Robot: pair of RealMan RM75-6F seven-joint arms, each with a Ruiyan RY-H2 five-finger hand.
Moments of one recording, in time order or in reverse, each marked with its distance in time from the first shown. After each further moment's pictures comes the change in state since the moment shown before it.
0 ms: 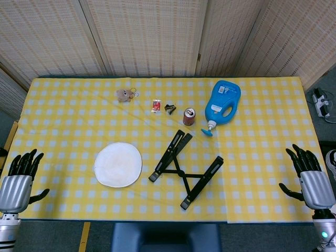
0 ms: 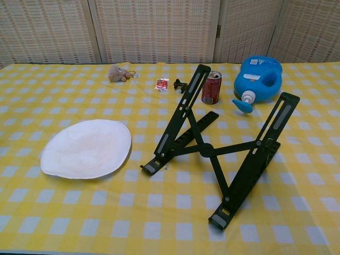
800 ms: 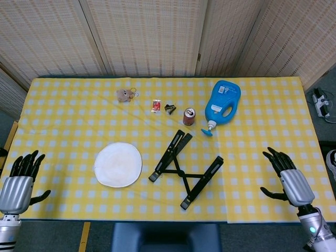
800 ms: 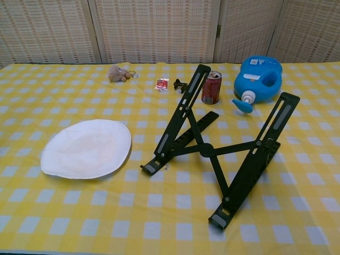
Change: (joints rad) left arm 0.003 0.005 0.011 -0.008 0.009 -0.001 -0.026; right arm 0.087 0.025 -0.036 -0.057 -0.068 -0.145 0.164
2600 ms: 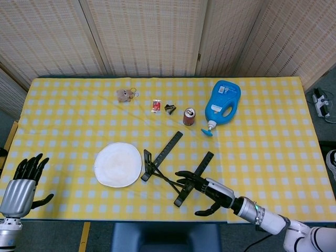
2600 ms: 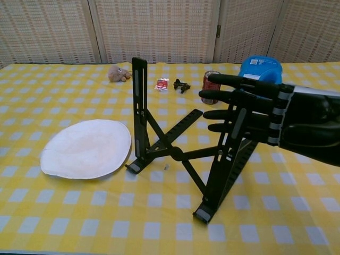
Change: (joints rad) left arm 0.007 0.018 0.027 -0.023 0.043 -0.003 -0.032; right arm 0.490 -0.264 -0.209 0.171 -0.386 -0.012 1.449
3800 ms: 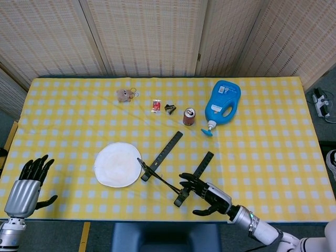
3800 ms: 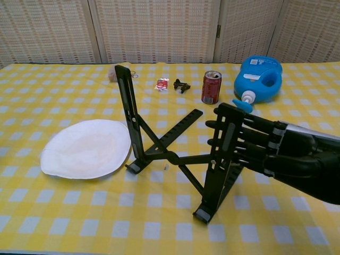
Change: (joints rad) left arm -0.009 -0.007 0.011 0.000 0.009 -0.022 0.001; right arm -0.058 -0.146 -0.075 0.058 0.163 -0.007 0.003
